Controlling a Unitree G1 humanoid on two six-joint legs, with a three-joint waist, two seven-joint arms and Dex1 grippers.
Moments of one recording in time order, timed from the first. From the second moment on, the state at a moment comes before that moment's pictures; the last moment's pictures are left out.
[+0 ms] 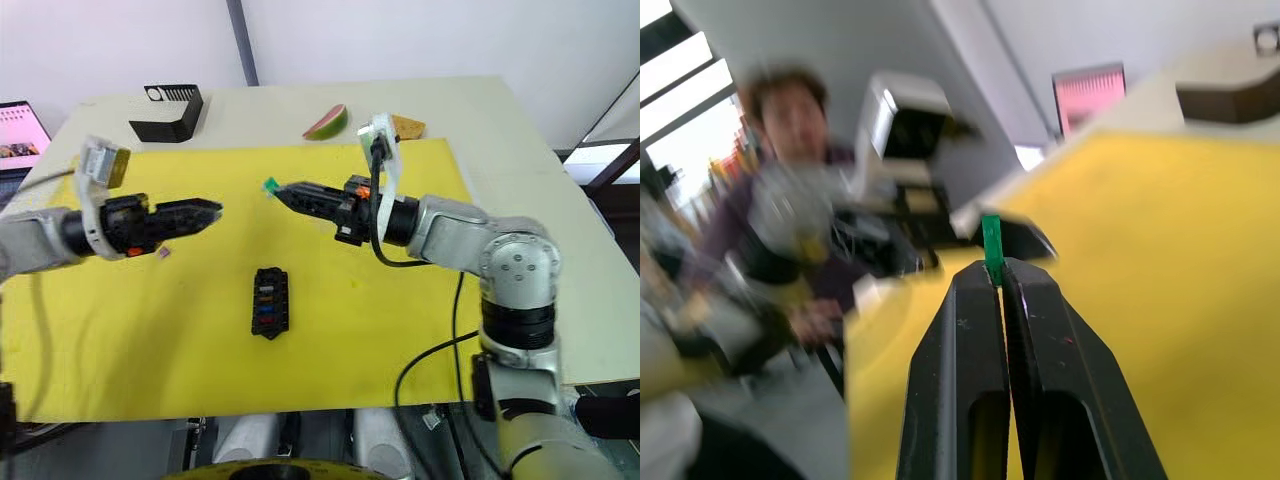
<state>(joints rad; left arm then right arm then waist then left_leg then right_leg) -0.47 0.99 0.18 -0.14 -1.22 1.06 -0.86 -0.69 -0.53 -0.06 -0.38 1.34 1.13 0.30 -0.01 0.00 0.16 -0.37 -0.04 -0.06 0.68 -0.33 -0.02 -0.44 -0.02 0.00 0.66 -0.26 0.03</state>
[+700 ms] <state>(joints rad) -0.32 0.91 -0.15 -0.12 -0.35 0.20 -1.28 -0.84 -0.64 0.62 -0.40 0.45 0.83 0.77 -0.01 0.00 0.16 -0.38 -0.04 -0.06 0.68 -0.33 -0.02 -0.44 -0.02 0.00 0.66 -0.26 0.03</state>
